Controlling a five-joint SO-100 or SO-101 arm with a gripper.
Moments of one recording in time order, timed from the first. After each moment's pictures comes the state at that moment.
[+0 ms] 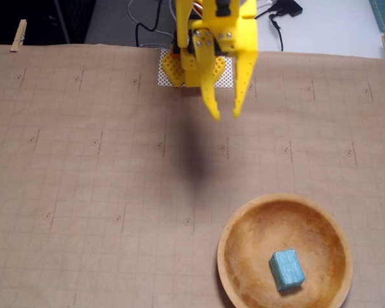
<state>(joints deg) -8.3 136.3 104.8 65.0 98.1</state>
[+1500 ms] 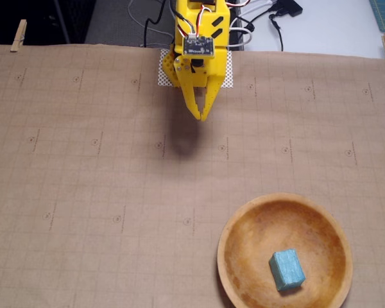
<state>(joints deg) -1.9 164.1 146.3 71.9 93.1</state>
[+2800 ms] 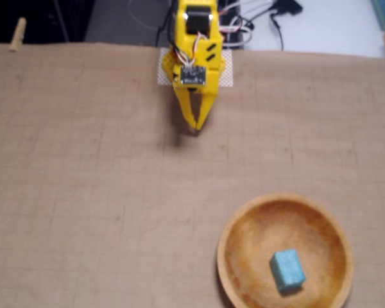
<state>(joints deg) -1.8 196.6 179.4 78.6 93.0</state>
